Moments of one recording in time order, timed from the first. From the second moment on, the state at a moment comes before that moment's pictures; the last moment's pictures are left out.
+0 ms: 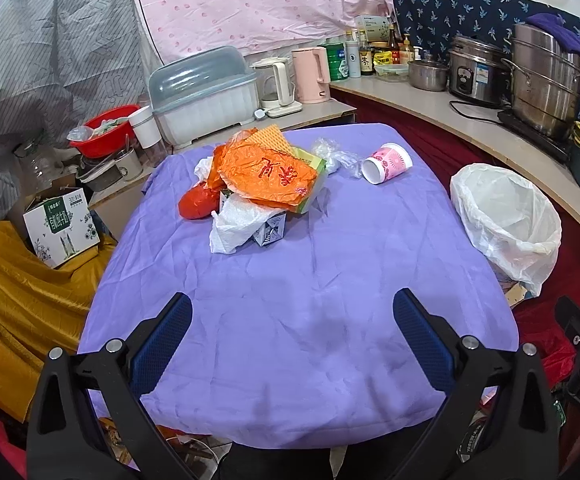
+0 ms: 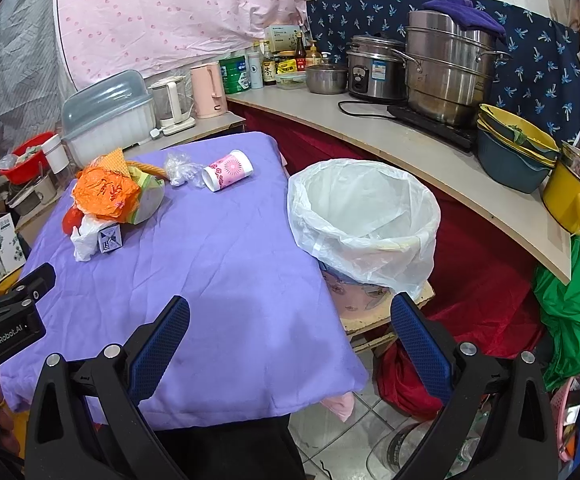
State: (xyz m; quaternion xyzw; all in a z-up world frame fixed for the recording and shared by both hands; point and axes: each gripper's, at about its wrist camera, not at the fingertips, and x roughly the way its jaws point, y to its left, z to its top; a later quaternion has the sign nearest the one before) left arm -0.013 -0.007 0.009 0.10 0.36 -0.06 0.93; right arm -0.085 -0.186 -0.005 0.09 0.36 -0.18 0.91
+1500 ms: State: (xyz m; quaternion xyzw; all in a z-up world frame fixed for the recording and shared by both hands) left arm -0.019 -0.040 0.015 0.13 0.35 -0.08 0.92; right arm -0.097 -0.209 -0.002 0.11 0.35 -0.19 0.91
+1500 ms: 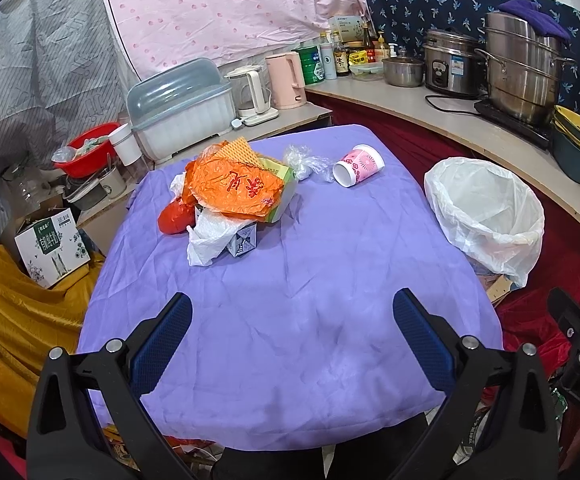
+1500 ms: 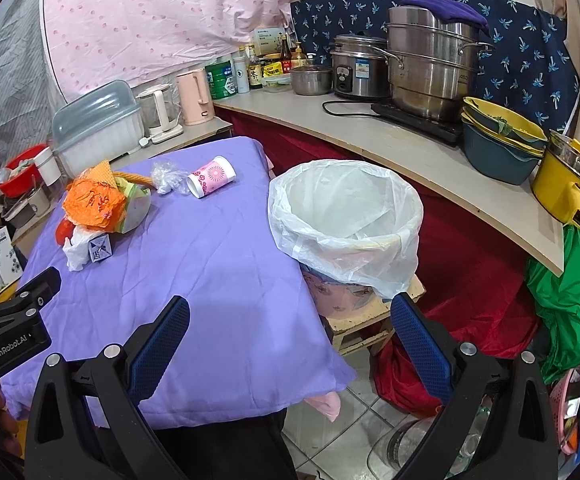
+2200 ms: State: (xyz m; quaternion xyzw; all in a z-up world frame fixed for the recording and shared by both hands) left arm -0.019 -0.044 0.013 0.13 0.35 -0.08 0.92; right arm -0.098 -0.212 -0.008 0.11 0.36 -0.19 0.91
